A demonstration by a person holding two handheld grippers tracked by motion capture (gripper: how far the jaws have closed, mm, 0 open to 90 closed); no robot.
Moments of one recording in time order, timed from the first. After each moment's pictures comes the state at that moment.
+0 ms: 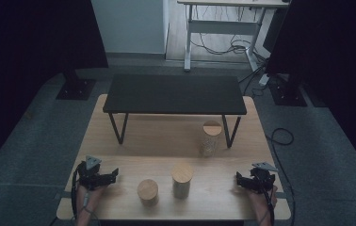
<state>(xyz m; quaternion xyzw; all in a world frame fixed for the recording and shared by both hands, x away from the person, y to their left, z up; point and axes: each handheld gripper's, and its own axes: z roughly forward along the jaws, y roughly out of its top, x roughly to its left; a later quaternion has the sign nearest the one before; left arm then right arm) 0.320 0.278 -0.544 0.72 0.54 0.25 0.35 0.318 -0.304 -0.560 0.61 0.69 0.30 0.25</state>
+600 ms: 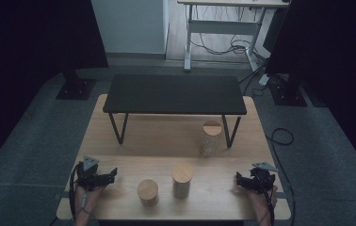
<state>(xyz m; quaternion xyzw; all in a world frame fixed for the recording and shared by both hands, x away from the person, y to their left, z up) 0.315 0.281 -0.538 0.71 0.54 0.26 0.36 0.318 -0.304 -0.560 0.61 0.69 0.30 0.25</state>
